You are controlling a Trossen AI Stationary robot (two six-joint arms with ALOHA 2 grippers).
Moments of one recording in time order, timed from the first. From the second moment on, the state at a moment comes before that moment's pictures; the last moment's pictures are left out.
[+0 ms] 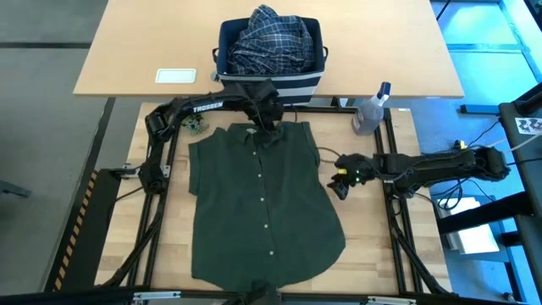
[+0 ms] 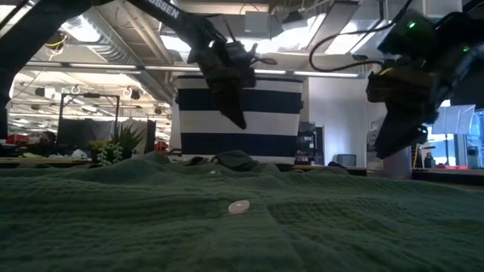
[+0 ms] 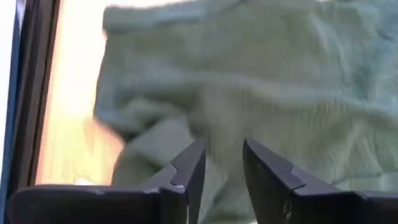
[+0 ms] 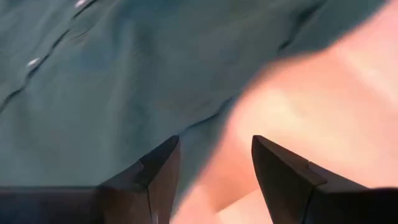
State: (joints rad) left arm 0.55 2.02 1.70 -0.79 0.33 0.44; right arm -0.06 0.95 0.38 -0.32 -0.04 0.60
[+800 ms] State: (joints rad) left arm 0.41 2.10 1.70 -0.70 0.37 0.45; right arm 0.34 1.25 0.38 -0.16 -0.07 1.15
